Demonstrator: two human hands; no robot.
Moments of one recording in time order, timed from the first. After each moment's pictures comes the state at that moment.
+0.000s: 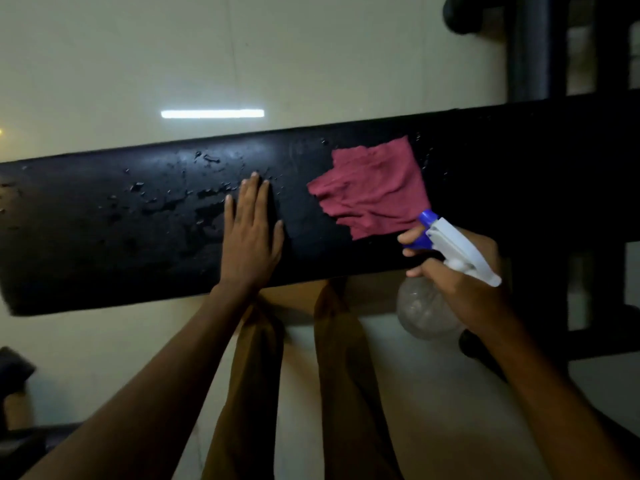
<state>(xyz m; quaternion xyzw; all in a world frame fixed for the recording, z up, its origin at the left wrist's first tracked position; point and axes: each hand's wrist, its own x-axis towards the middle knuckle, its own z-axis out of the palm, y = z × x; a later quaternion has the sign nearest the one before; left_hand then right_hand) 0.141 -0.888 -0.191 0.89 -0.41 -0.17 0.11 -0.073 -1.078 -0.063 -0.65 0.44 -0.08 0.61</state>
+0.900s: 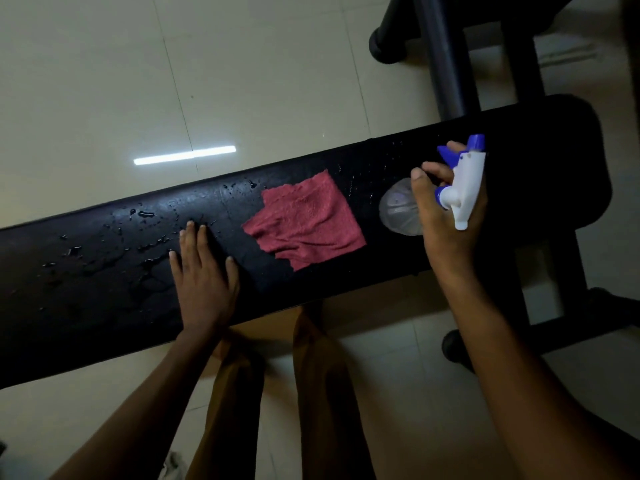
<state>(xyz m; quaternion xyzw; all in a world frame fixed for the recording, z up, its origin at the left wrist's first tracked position) 0.118 -0.920 -0.183 0.93 -0.30 -0.17 0.11 -0.072 -1.186 -0.079 -0.68 0.54 -0.31 0.40</state>
